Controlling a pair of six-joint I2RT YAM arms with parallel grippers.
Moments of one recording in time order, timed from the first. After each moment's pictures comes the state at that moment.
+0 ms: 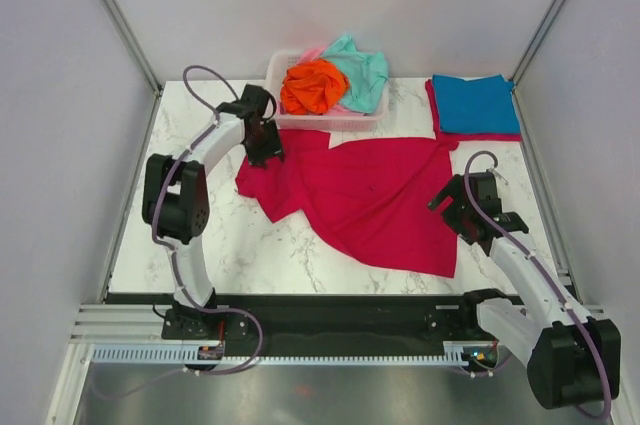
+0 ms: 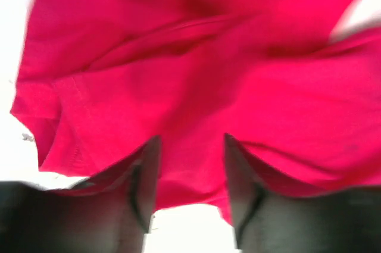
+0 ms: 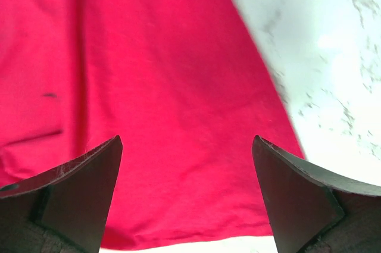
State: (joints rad) left arm -0.28 1.92 1.62 -0.77 0.04 -0.55; right arm 0.12 0.96 0.54 -0.51 0.11 0.87
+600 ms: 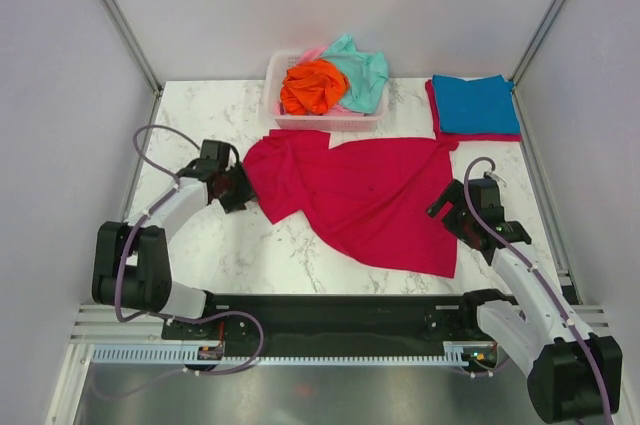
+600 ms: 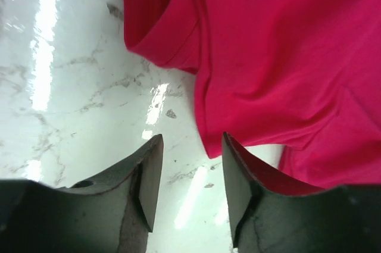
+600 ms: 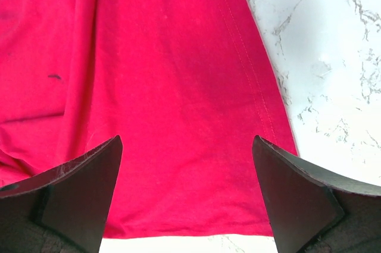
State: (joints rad) left arm -0.14 1.43 0.91 -0.51 0.08 -0.58; right arm 0.12 0.87 0.52 -0.49 0.07 0.77
